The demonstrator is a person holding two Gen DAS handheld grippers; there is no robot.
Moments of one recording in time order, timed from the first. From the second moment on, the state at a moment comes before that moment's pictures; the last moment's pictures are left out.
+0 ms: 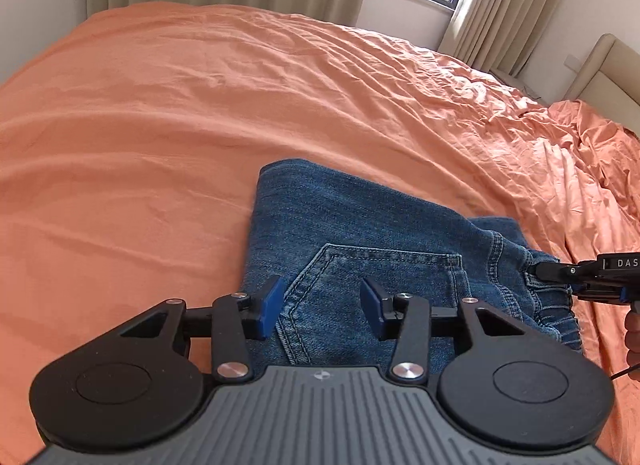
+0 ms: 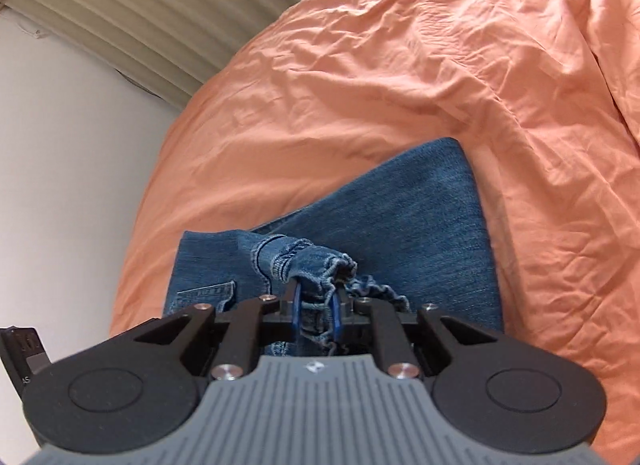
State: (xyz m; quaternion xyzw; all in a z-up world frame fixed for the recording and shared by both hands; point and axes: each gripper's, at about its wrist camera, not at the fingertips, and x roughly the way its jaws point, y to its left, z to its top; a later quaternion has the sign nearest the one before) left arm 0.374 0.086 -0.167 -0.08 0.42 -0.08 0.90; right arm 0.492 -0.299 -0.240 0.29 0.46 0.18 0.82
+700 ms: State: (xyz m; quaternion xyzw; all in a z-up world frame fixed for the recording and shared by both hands) left arm 0.365 0.104 -0.155 -0.14 0.40 -0.07 0.90; right arm 0.501 -0.282 -0.221 0.32 0.44 0.23 0.80
